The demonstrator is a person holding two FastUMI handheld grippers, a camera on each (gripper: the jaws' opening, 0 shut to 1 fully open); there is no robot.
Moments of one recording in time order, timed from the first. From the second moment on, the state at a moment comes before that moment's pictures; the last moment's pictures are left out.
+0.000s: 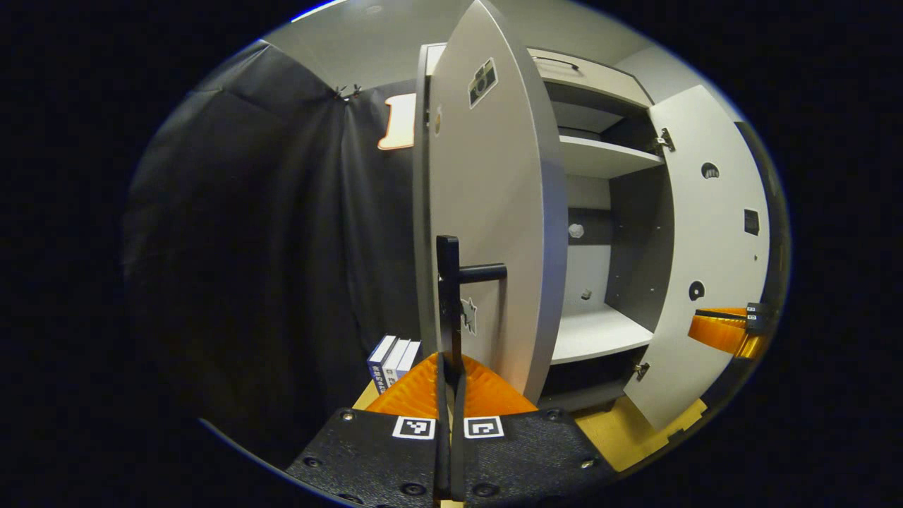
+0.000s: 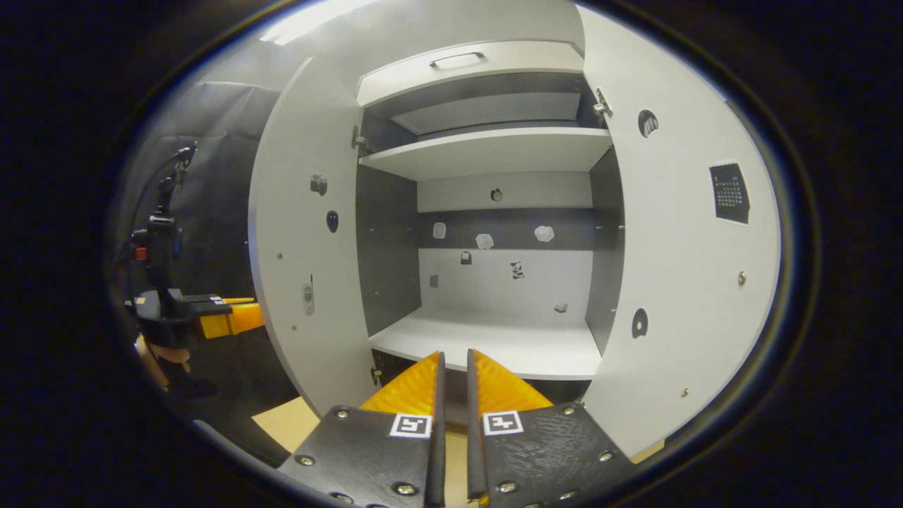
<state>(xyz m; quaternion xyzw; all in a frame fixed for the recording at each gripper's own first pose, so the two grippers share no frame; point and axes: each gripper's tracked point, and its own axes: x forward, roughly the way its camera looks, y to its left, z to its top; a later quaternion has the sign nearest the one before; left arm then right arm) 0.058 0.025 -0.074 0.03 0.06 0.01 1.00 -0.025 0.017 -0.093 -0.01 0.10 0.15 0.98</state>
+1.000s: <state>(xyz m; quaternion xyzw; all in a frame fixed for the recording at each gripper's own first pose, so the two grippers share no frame) 0.054 0.040 -0.073 0.03 0.05 -0.01 1.00 -0.014 0.061 -0.106 -0.01 0.12 0.17 0.98</state>
